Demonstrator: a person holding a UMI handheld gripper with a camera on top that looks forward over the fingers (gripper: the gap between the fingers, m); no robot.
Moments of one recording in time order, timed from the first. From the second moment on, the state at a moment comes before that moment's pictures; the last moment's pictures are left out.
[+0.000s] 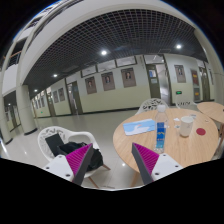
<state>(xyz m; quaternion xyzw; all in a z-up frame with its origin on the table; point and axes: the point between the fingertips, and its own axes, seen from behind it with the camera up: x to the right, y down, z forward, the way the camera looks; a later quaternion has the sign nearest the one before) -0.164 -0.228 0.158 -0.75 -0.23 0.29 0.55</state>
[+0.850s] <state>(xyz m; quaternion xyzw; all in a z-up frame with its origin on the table) -0.112 -0.007 0.099 -0.77 -0.18 0.13 0.60</state>
